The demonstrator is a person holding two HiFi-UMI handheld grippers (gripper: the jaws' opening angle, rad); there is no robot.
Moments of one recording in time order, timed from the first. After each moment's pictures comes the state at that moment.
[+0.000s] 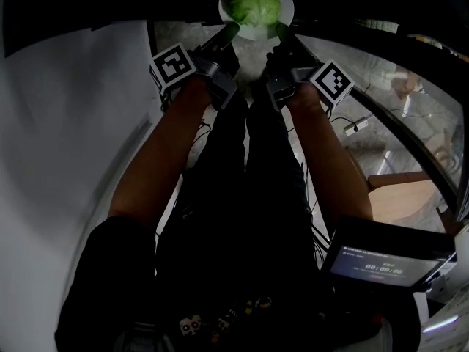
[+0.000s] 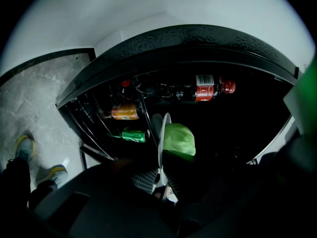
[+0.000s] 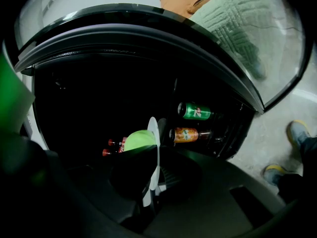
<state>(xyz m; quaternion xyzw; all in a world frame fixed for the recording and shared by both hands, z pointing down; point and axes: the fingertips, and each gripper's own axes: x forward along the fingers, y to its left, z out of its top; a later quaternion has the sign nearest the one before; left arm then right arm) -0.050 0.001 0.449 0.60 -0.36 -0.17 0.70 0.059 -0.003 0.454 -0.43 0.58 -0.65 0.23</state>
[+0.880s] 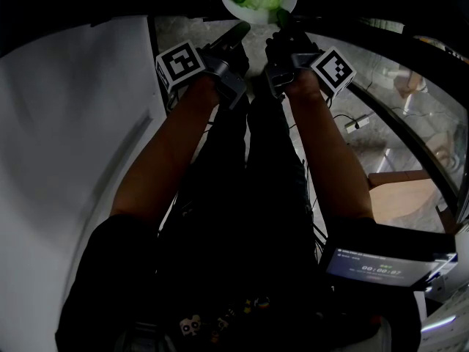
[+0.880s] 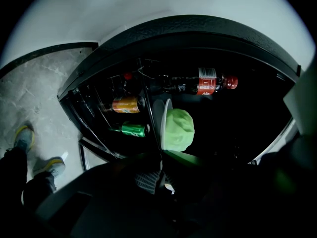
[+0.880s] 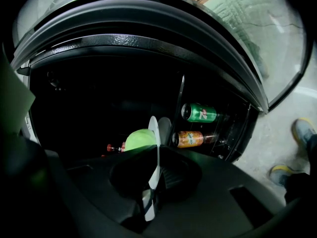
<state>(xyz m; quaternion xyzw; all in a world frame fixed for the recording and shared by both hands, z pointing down) -0.024 0.032 0.457 0.58 -0.35 -0.18 0.71 0.064 -0.005 0.462 -0.43 0.58 -0.65 0.25</state>
